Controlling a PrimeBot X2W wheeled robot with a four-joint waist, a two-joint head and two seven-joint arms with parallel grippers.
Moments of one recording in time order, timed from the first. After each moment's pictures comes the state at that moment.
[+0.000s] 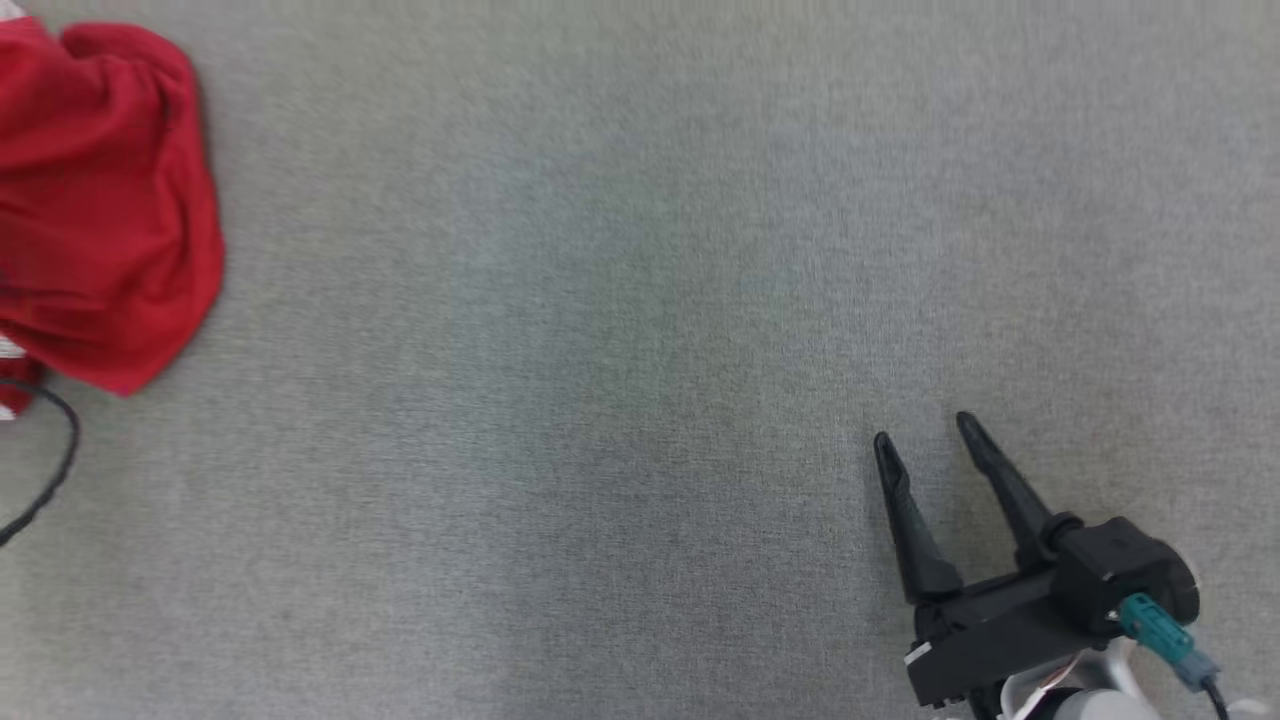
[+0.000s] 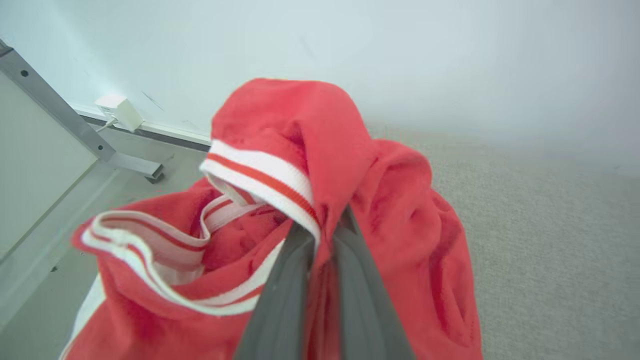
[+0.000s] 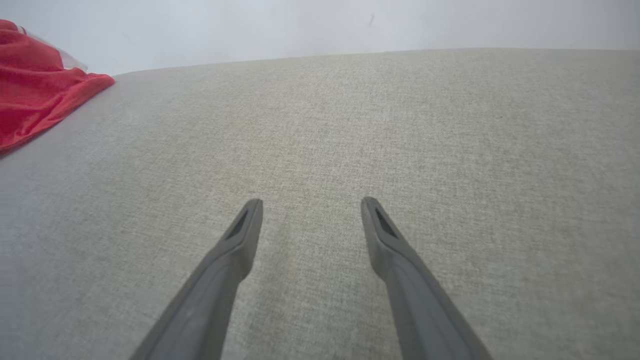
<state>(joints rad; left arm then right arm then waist) -0.92 0.48 0.06 0.66 -0.46 -0.08 0.24 -0.09 -0.08 0.14 -0.07 0.13 0.13 -0.03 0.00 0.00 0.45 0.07</state>
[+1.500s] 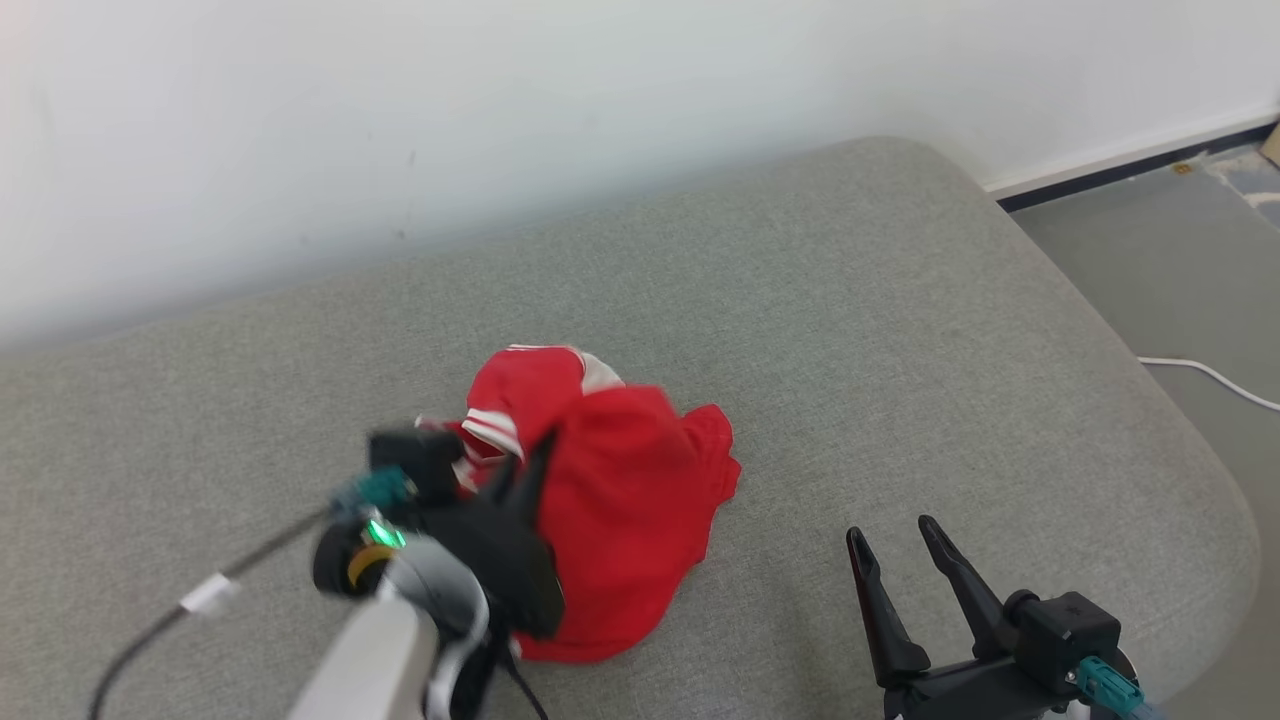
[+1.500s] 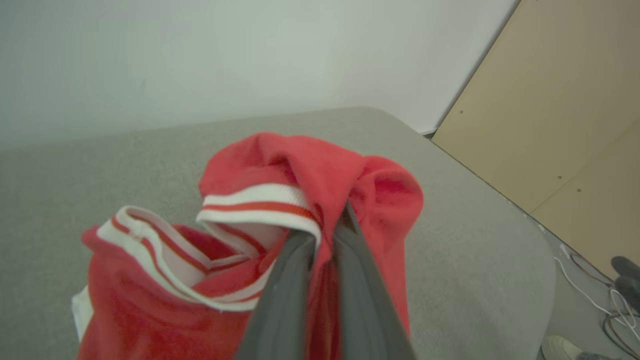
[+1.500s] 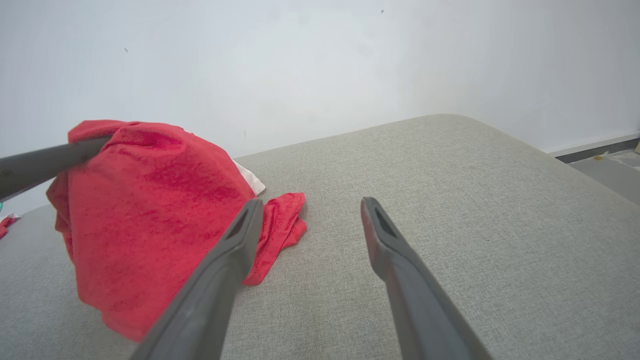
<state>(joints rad) -0.48 0.10 -0.35 0.38 -0.53 -0.09 0.11 -0.02 -0.05 0.17 0.11 0.24 0.13 -0.10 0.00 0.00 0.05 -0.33</state>
